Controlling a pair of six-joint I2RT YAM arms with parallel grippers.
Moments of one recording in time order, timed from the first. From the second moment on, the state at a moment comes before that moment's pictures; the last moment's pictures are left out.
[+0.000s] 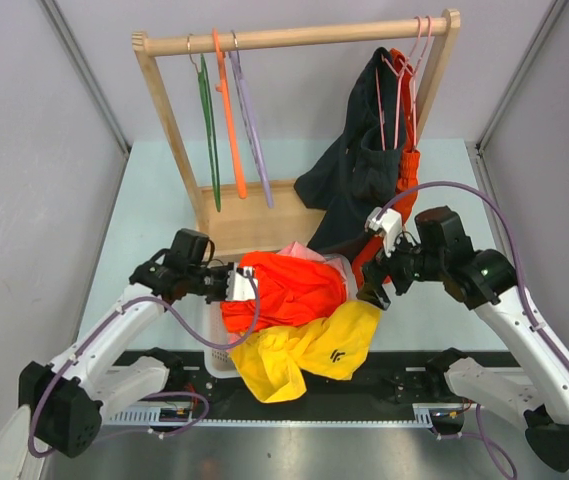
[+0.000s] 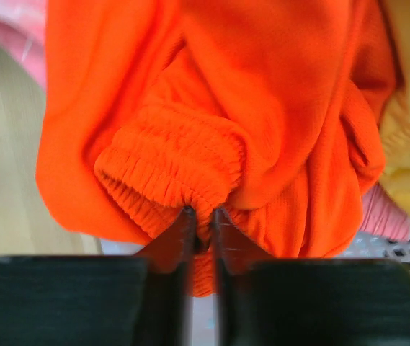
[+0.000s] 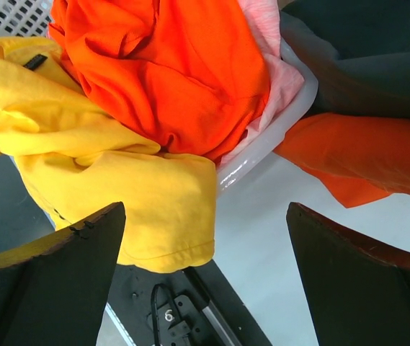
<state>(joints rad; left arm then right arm) -0.42 0.99 0.71 -0.69 0.64 1.16 0.52 0.91 1.09 -0.94 -0.43 -0.19</state>
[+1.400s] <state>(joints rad) -0.84 0.73 0.84 -0.70 0.54 1.09 0.95 1.29 1.09 -0.40 -0.48 -0.16</state>
